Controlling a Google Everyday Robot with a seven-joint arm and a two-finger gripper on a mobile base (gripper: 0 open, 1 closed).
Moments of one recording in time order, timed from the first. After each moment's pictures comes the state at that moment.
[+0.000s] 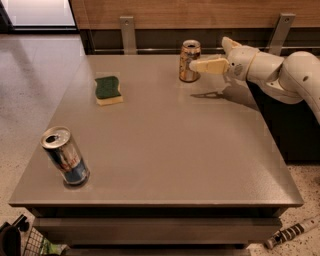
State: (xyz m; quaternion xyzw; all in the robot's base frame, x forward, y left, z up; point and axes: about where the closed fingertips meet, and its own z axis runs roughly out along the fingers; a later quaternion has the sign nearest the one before) arm 0.757 -0.159 0.919 -0.31 0.64 0.29 0.65
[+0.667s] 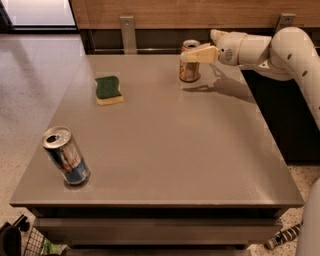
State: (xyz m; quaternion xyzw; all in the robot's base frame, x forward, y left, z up) arm 0.789 -0.137 0.925 -0.34 0.67 0.28 0.60
